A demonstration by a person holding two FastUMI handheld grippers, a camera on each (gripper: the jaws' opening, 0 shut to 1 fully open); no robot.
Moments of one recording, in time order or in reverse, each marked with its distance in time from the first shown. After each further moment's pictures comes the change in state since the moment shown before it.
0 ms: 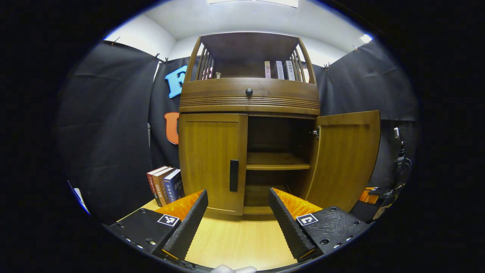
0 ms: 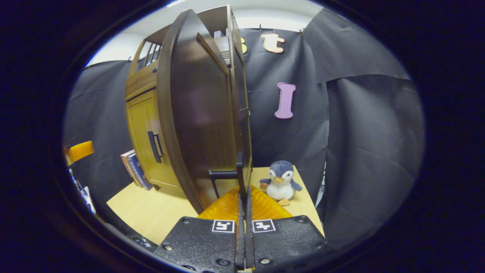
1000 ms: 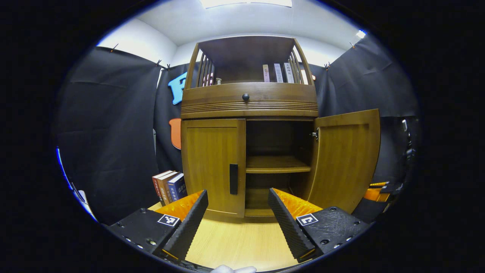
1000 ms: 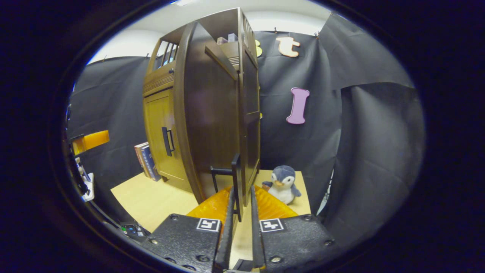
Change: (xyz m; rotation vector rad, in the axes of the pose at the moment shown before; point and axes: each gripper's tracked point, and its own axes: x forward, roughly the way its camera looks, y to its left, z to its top) left arm -0.004 -0.005 0.004 0.024 -0.033 0.026; right arm -0.042 -0.022 0.023 -0.099 -0.025 0.036
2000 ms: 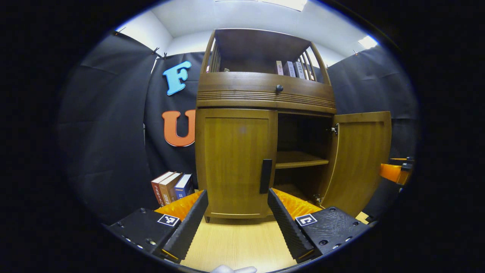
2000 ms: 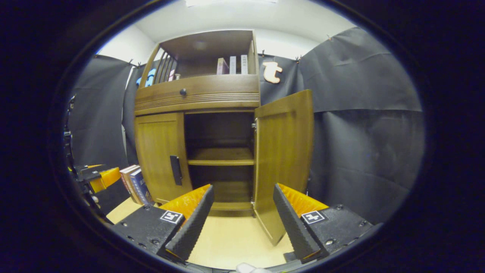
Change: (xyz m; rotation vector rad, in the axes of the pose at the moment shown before) left arm 0.055 0.140 -0.029 -0.012 0.040 -0.146; right arm -0.034 0.190 0.026 0.055 -0.126 -0.287
